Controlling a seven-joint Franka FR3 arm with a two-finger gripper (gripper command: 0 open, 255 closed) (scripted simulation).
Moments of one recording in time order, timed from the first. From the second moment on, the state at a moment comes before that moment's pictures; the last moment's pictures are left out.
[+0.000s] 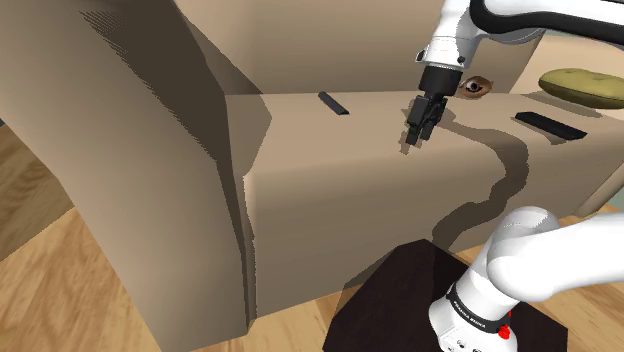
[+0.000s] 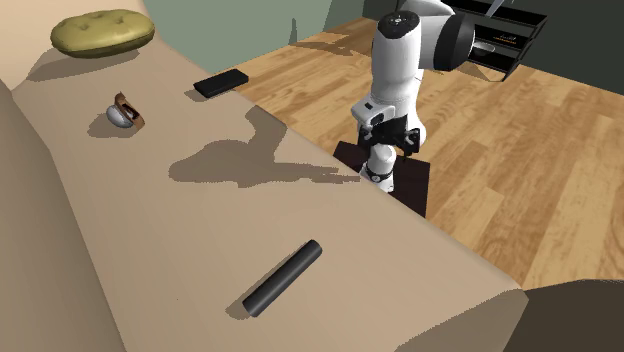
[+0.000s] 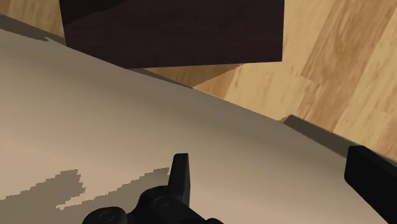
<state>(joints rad) -0.01 -0.77 -0.07 -2.27 0.10 1.42 -0.06</state>
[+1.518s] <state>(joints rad) -0.08 0.00 -0.09 -1.61 0.08 1.61 0.18</state>
